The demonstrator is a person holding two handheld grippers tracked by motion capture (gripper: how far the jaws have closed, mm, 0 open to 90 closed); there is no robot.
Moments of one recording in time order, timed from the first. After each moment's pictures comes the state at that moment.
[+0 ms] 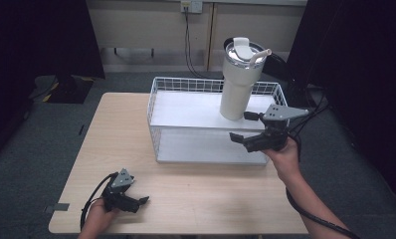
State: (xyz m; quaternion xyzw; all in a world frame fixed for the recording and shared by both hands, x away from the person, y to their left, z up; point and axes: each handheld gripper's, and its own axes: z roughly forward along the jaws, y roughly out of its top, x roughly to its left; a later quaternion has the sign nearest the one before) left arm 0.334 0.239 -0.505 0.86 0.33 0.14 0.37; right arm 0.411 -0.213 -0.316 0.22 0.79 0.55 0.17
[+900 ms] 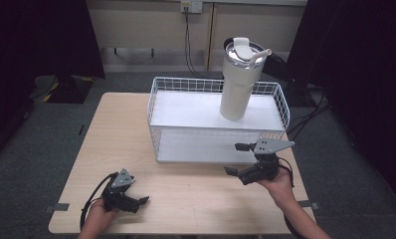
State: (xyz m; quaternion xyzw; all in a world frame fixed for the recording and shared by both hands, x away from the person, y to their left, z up) left arm 0.334 0.239 -0.505 0.86 0.33 0.14 0.37; right arm 0.375 -0.208 -0.387 0.20 0.81 0.53 0.12
